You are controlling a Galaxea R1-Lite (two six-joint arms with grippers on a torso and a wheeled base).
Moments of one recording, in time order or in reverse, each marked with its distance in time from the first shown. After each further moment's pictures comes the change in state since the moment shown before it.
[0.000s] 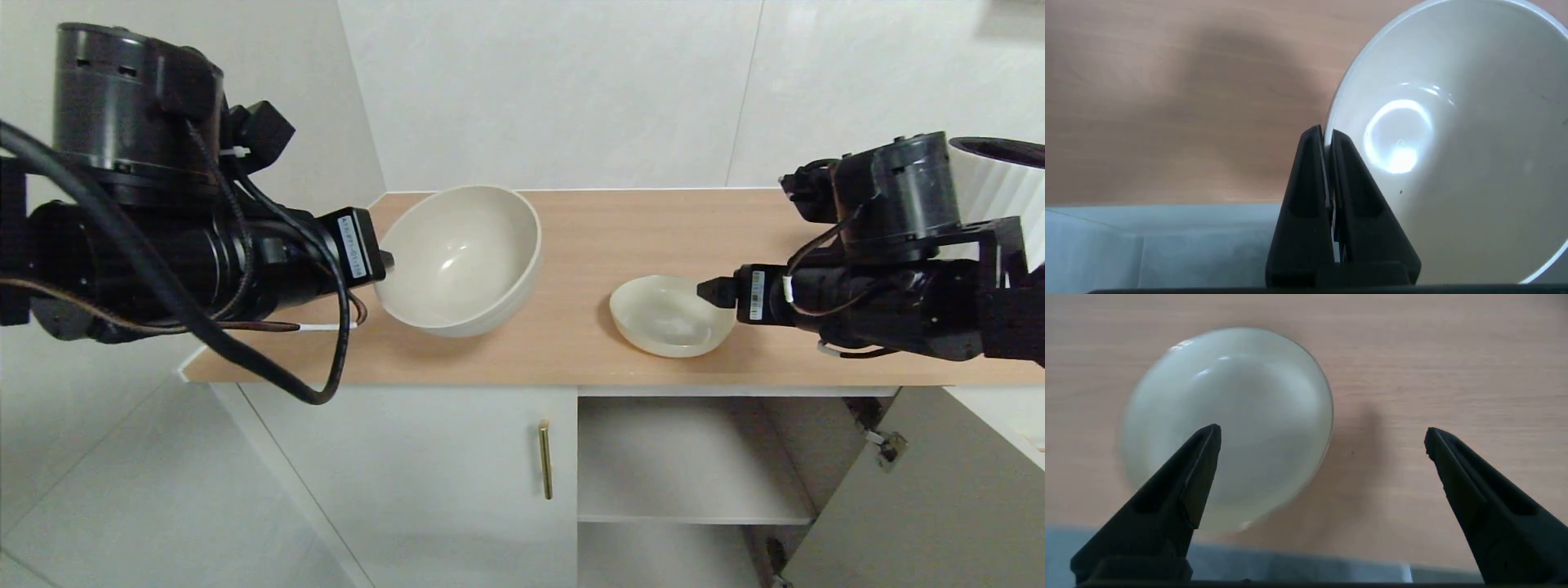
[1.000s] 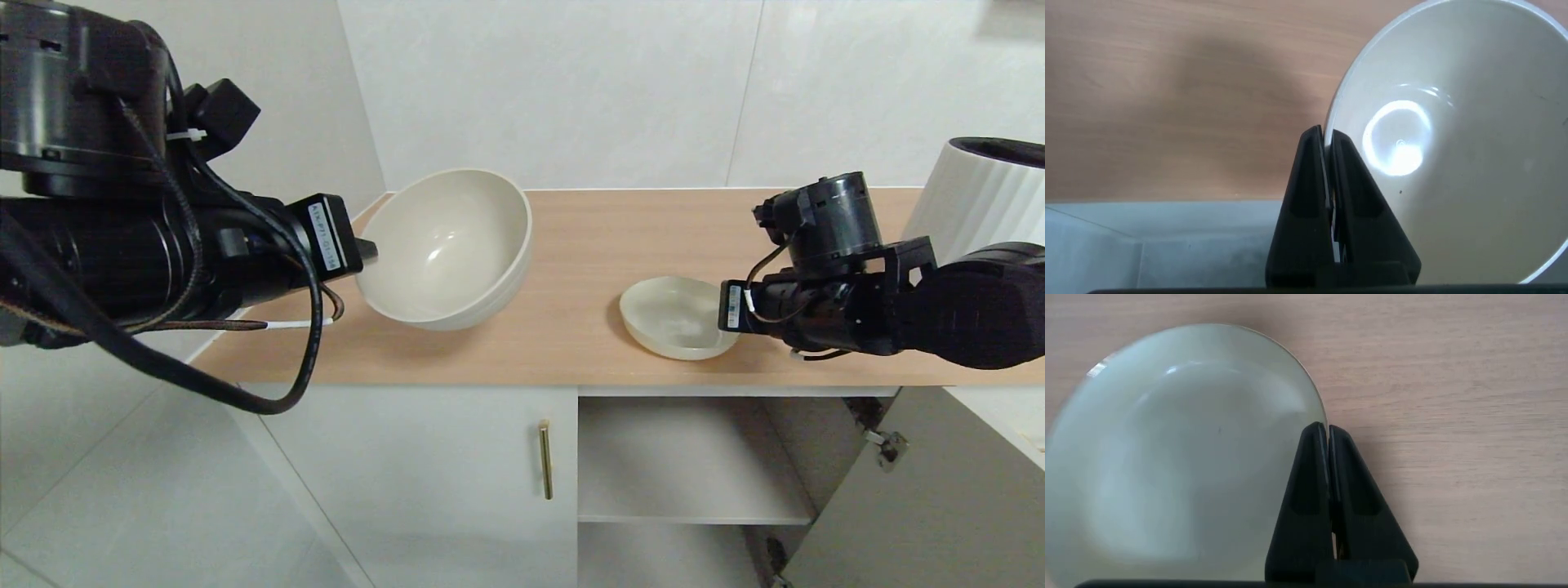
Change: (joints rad) left arm 0.000 -0.048 0.015 0.000 0.000 0.004; right arm -0.057 0.124 -0.051 0.001 0.004 0.042
